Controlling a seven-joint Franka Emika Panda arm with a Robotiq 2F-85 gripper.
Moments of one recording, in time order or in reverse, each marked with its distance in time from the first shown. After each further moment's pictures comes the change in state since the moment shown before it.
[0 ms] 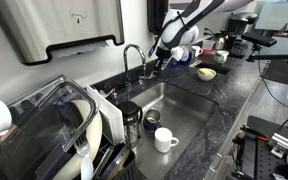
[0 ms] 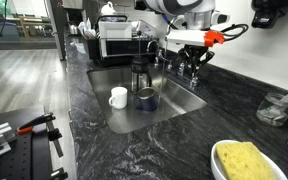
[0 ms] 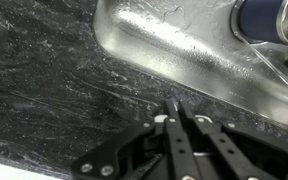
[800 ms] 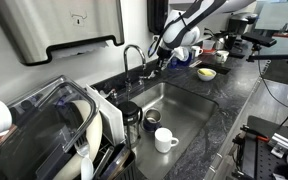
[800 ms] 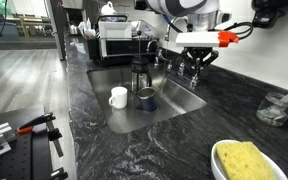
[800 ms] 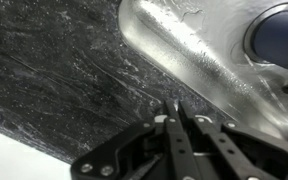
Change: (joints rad) arm -0.086 0.011 0.073 0.000 -0.016 0.039 -0.244
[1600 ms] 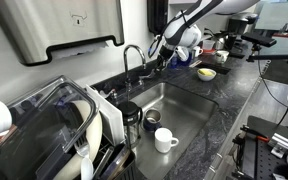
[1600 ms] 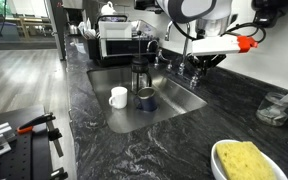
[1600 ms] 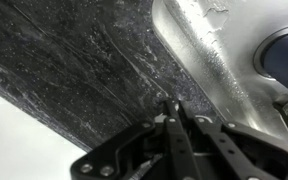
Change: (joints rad) arm -0.136 0.032 0.109 0.010 0.162 0.059 -0.441
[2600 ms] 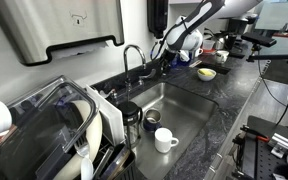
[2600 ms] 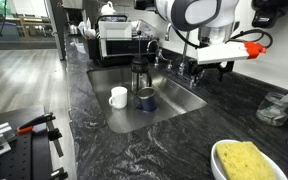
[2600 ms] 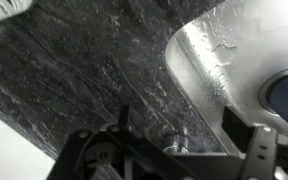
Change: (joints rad) arm 0.041 0.022 -0.084 -0.009 -0.075 0.016 -0.015
